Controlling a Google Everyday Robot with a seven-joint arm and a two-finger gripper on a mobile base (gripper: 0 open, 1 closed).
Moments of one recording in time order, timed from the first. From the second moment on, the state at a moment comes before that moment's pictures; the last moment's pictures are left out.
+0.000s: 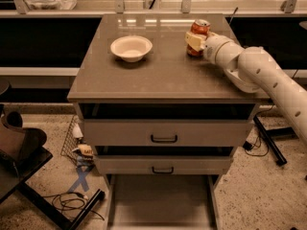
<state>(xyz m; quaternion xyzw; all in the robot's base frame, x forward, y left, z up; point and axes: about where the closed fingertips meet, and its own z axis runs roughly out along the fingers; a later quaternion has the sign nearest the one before) 0.830 -0.169 0.880 -0.13 0.70 0.21 0.67</state>
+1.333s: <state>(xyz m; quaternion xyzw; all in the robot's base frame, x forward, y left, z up) 0.786 -0.171 0.938 -0.17 0.68 0.24 0.67</state>
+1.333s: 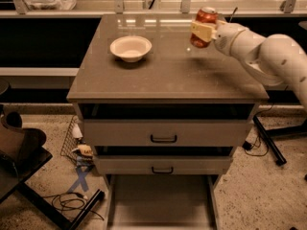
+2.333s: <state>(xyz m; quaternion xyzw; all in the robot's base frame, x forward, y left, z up) 0.571 -0.258 0.919 -0.18 0.71 0.25 0.63</state>
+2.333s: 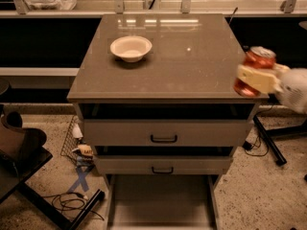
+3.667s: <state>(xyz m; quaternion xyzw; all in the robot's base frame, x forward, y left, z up) 0.450 -0.325 0.840 -0.21 0.70 0.32 0.60</state>
